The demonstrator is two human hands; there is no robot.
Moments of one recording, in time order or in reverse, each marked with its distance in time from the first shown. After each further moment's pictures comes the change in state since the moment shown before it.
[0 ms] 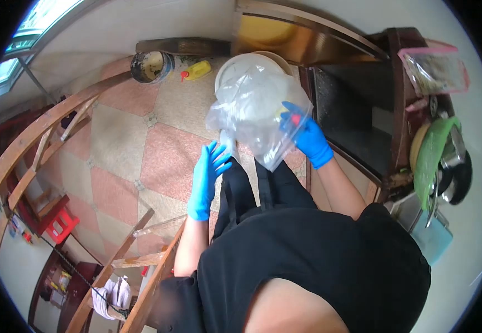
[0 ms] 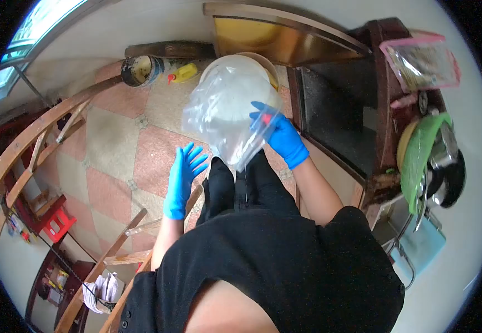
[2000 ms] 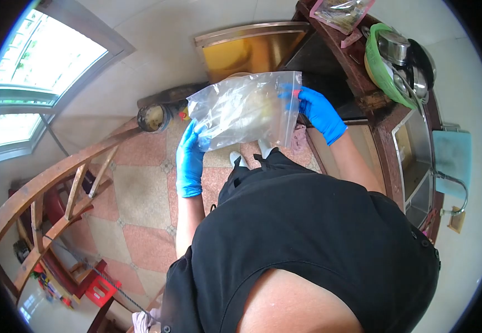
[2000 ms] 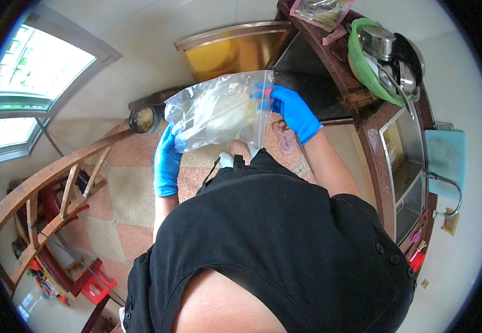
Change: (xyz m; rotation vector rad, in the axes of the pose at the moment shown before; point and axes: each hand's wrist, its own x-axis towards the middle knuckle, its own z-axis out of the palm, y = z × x) left_hand -0.030 0.088 -0.003 0.120 -0.412 0.278; right_hand -0.142 -0.060 0.085 -0.362 0.186 -0.287
